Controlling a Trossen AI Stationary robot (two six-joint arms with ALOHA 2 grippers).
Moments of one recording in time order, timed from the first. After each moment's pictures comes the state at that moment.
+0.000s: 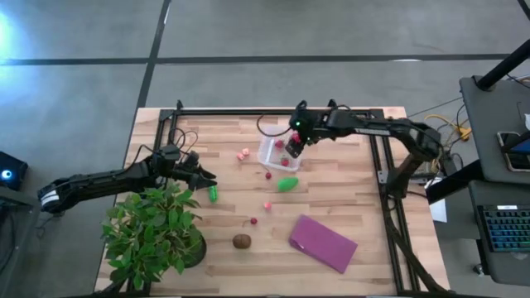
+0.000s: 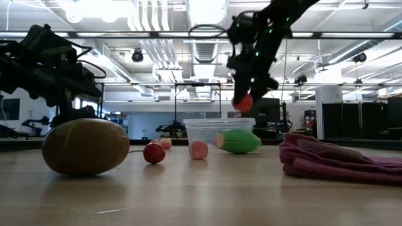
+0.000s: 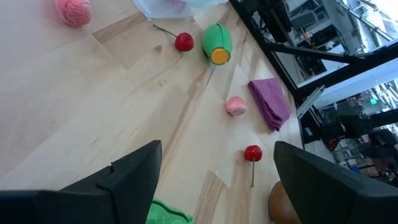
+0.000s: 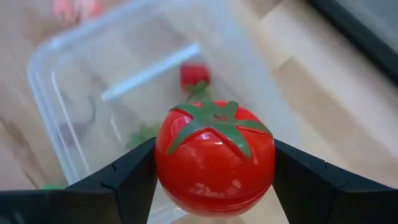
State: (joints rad) left arm 0.47 0.52 0.01 0.10 0.52 -0.67; right arm -0.37 1.68 1.25 -0.66 0.08 0.32
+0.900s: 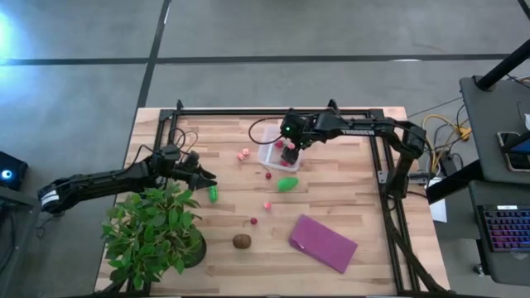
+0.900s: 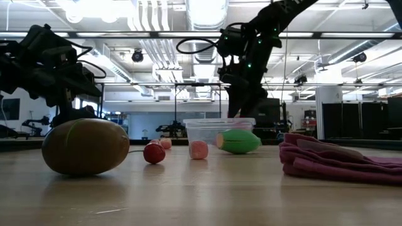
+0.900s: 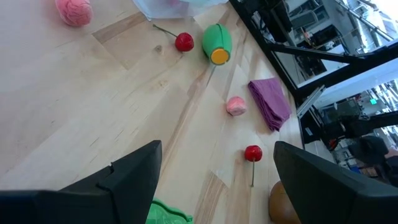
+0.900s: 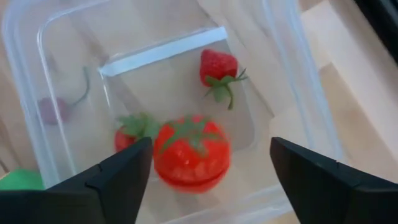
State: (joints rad) left arm 0.47 0.52 0.01 0.10 0.52 -0.67; right arm -0.36 1.80 1.31 -0.66 0.08 0.17
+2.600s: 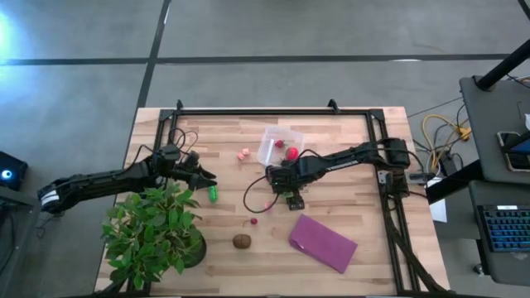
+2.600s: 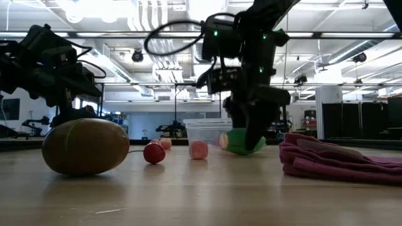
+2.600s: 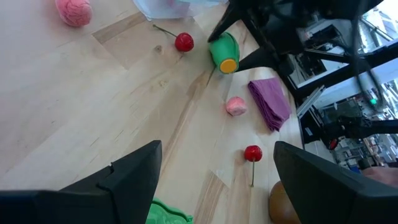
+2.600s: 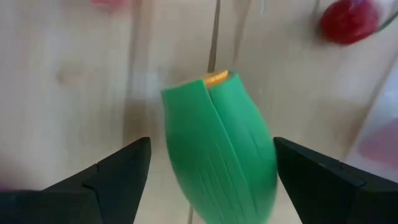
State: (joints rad) left arm 0.47 0.52 0.01 0.10 0.52 -0.67; right arm 0.01 1.96 1.31 -0.70 0.03 -0.14
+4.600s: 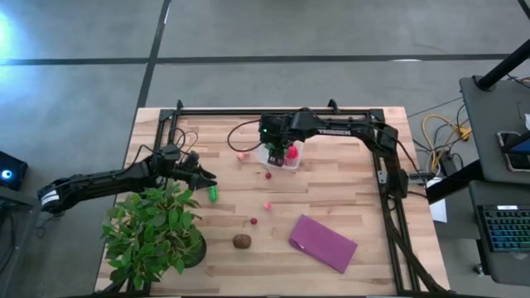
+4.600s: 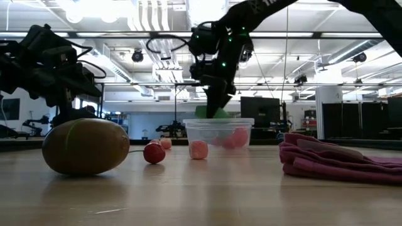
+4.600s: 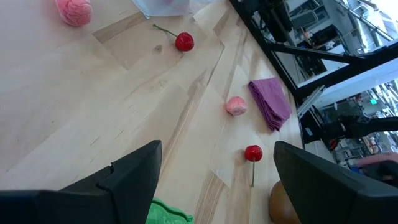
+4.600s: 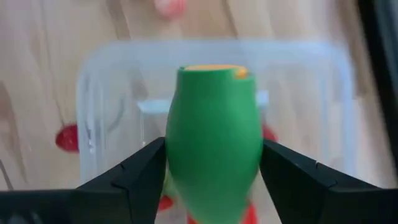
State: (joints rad) left arm 0.47 0.52 0.01 0.10 0.52 -0.67; right arm -0.30 2.05 1.70 -0.84 0.10 -0.07
